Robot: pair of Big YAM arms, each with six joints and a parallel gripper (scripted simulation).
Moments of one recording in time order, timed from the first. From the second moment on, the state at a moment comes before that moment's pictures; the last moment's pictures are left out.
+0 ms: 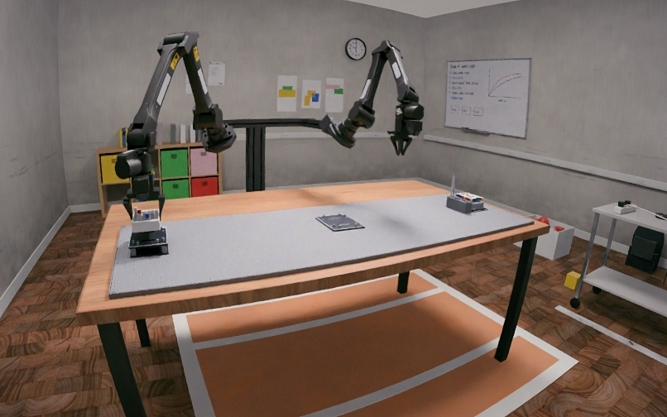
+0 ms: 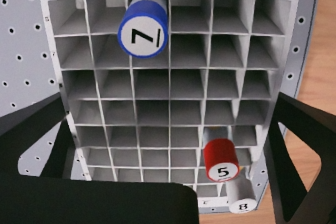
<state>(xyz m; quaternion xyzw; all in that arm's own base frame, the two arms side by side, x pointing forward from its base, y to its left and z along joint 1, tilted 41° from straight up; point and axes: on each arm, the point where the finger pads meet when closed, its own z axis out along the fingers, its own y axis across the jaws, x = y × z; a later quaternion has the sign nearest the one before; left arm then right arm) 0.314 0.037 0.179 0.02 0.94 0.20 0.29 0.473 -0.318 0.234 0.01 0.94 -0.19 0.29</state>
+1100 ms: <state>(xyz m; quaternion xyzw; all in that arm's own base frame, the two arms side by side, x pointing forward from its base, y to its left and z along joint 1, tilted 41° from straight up) 0.314 0.037 0.179 0.02 0.94 0.20 0.29 0.474 -0.318 0.231 0.01 0.94 -0.19 0.29</state>
